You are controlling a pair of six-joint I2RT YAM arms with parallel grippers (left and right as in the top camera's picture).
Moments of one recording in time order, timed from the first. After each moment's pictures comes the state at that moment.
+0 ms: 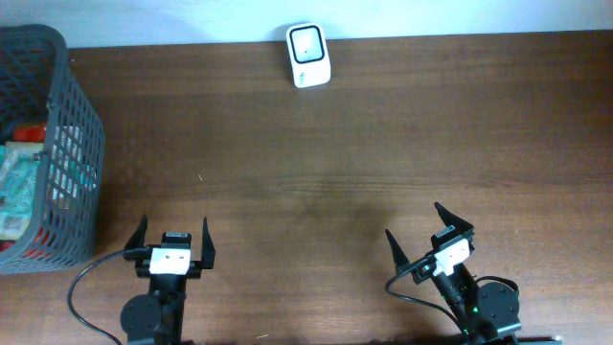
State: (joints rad) left arm 0.10 0.01 0.02 -0.07 0.09 0.26; right arm 0.21 0.01 0.01 -0.06 -0.23 -0.14
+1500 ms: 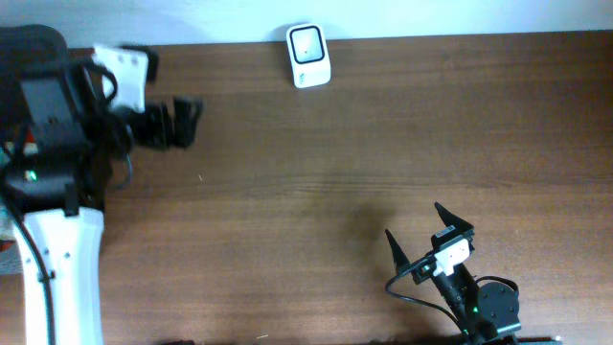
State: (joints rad) left arm 0.10 1.36 1.59 -0.89 0.39 0.15; right arm 0.21 0.01 0.01 -0.05 -0.23 -0.14
